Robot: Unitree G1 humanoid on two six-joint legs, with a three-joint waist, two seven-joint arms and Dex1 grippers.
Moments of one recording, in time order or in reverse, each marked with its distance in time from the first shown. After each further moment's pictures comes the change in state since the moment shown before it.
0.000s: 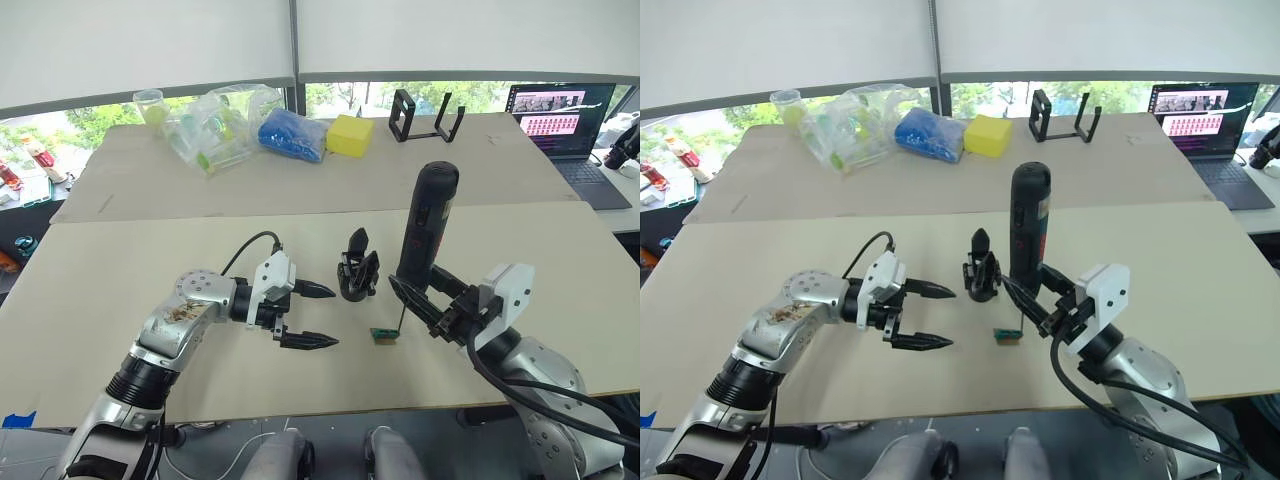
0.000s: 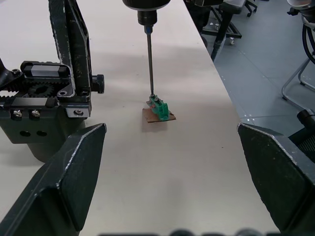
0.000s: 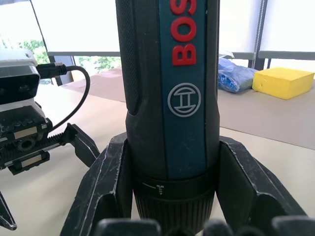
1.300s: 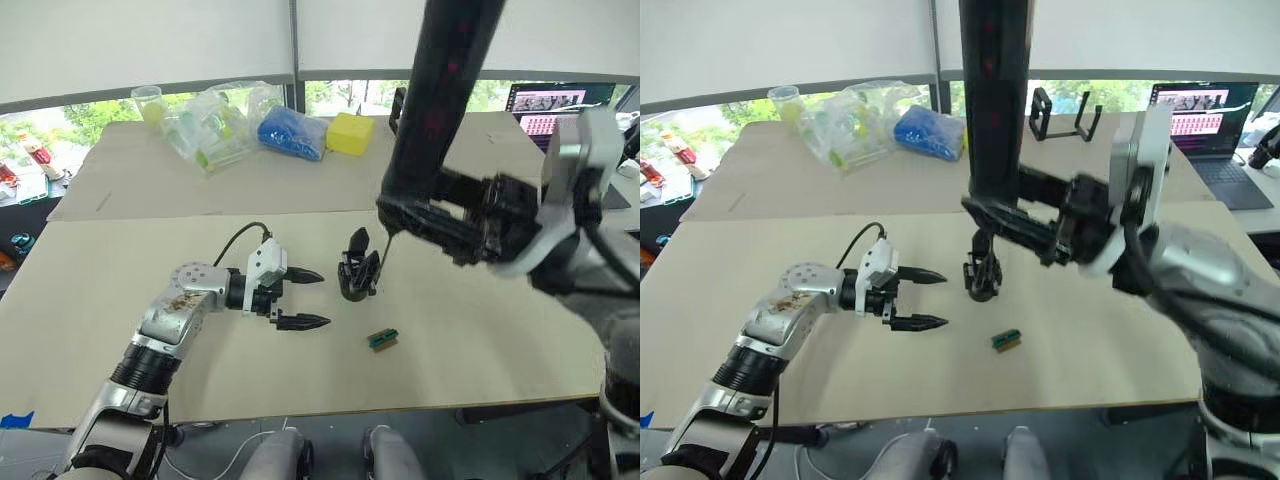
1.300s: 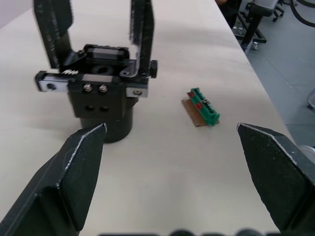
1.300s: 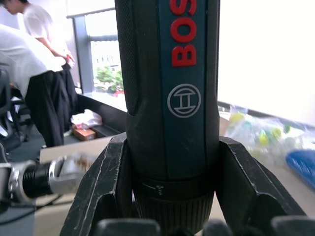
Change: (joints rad) left arm -0.059 -0.027 0.032 0.185 0.049 -0.087 0.018; right arm -0.726 -0.305 -0.054 0.130 0.633 0.333 0.013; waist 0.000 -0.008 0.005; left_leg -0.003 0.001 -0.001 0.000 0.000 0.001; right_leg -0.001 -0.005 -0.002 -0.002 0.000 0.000
